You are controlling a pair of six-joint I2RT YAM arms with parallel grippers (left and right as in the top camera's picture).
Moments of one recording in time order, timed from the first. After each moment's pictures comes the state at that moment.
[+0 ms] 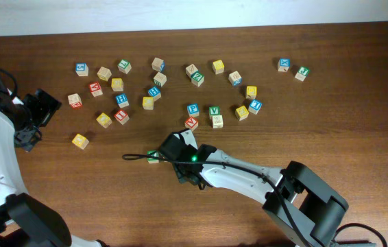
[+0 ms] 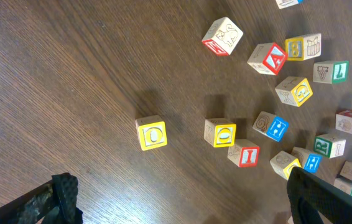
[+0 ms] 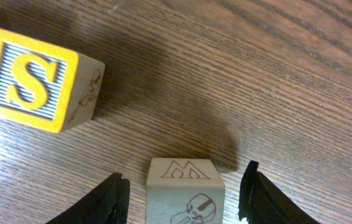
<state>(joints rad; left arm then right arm) 0.46 1.70 1.52 -1.06 0.18 -0.50 0.90 1.89 1.14 -0.53 0.21 0.51</state>
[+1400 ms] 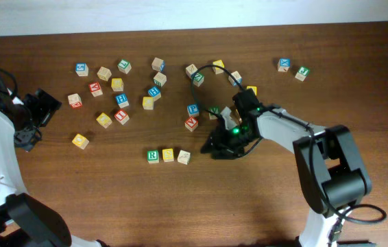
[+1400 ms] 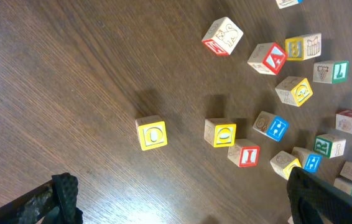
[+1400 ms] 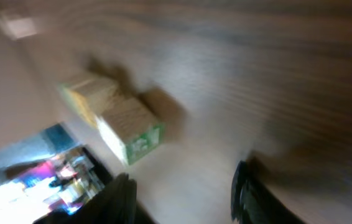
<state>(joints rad) 0.46 1.70 1.52 -1.06 0.18 -0.50 0.31 1.97 1.13 -0.62 -0.78 0.44</state>
